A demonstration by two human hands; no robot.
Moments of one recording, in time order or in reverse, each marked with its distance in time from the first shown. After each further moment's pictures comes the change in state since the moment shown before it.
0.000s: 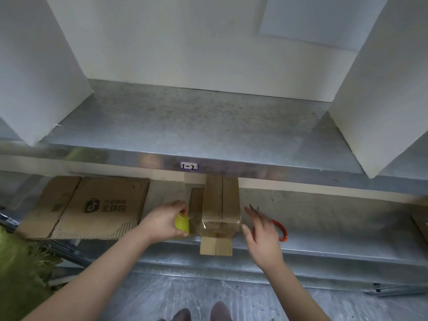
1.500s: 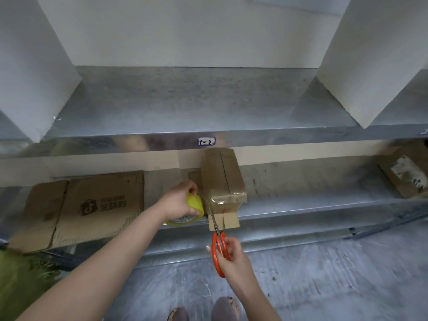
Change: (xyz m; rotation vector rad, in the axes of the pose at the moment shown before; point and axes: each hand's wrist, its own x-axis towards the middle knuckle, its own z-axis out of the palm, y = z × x) left_hand 0.013 -0.002 -0.004 -0.160 -0.086 0.061; right_hand -0.123 -0.152 0.019 0.711 -0.205 0.634
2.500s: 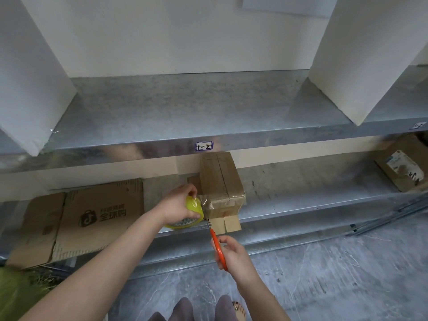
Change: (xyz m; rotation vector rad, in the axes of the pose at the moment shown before) left_hand 0.002 -0.002 -0.008 0.020 -0.008 0.050; right_hand 0.023 -0.008 0.006 0.191 -0.085 0.092
